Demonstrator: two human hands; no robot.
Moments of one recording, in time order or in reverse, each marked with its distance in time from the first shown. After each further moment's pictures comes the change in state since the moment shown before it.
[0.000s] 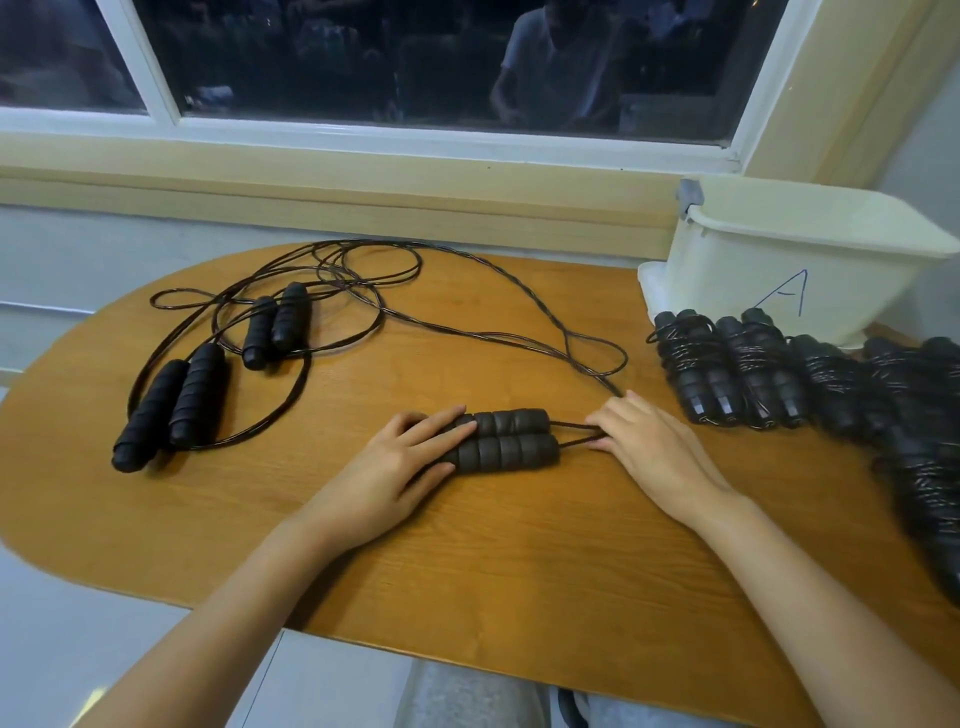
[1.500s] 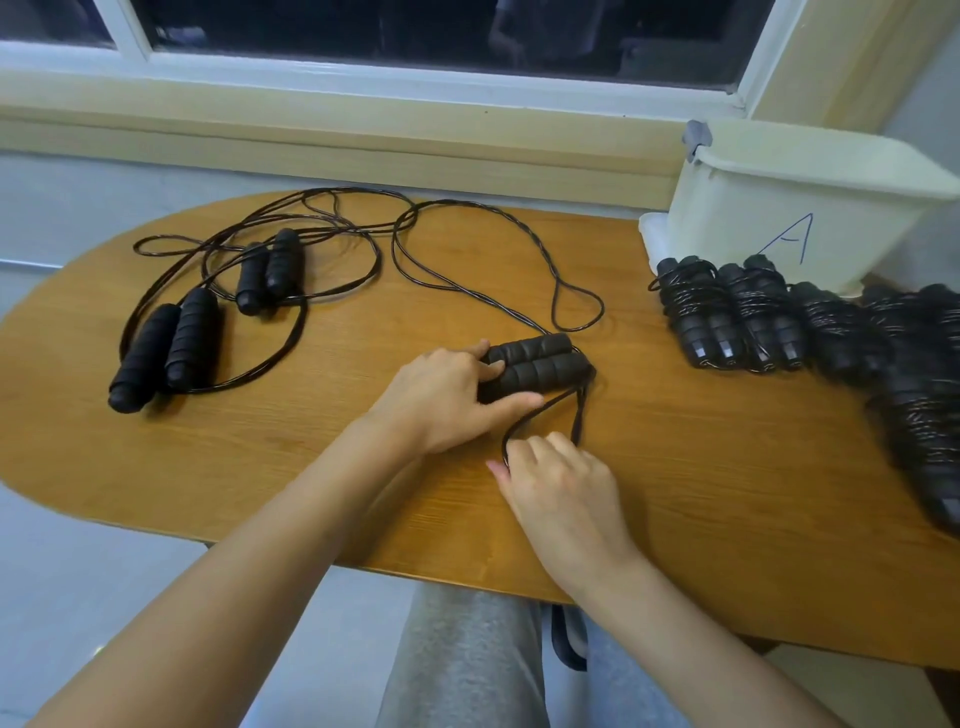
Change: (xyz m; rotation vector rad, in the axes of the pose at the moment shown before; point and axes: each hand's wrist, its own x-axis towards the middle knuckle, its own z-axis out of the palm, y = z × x) left_hand 0.037 0.070 -0.011 0.178 -0.026 -0.250; right_hand -0.041 -0.150 0.026 -0.254 0.358 0.056
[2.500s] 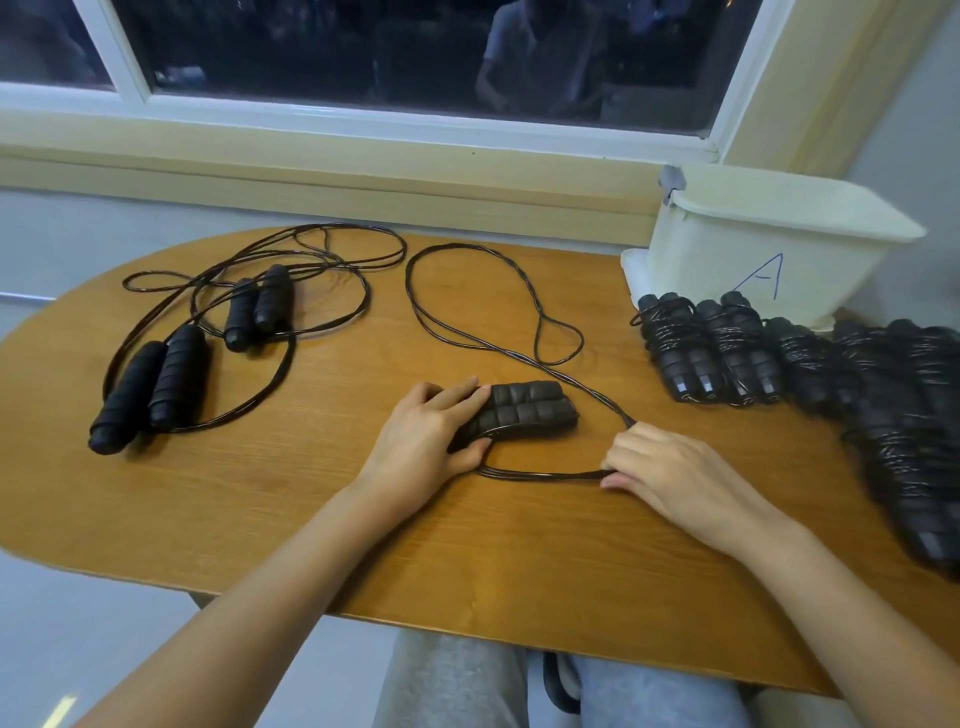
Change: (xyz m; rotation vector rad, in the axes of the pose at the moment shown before) left_hand 0.001 -0.026 0.036 -0.047 0.241 0.133; right_hand 0.006 0.148 -0.009 0.297 -0.366 -0.249
